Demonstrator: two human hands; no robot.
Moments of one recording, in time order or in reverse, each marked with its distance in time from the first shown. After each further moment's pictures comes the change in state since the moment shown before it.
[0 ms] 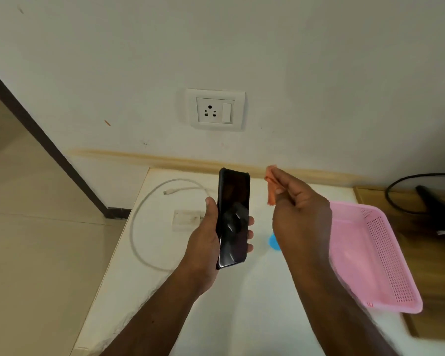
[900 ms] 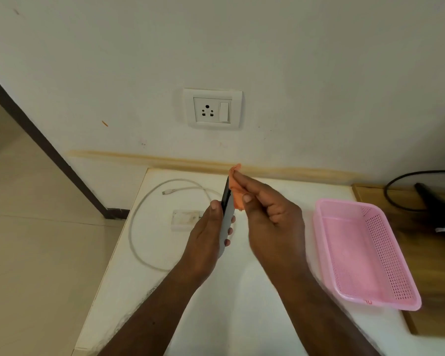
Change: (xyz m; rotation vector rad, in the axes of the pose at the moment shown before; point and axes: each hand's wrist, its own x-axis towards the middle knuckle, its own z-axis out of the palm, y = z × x) left_hand -0.001 0.001 0.001 0.347 0.093 0.180; right_hand -0.022 -0.004 0.015 0.250 -0.217 -0.140
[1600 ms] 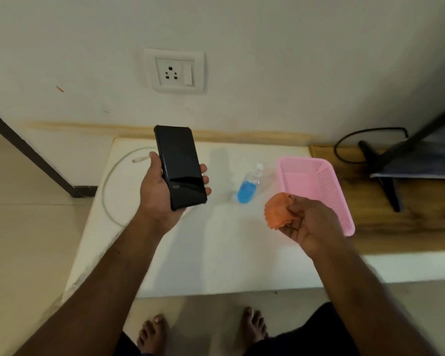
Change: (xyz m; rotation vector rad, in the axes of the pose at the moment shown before) left_hand 0.004 0.006 -0.023 -0.592 -0.105 -0.118; right_hand -0.050 0.031 -0.131 0.195 0.300 0.855
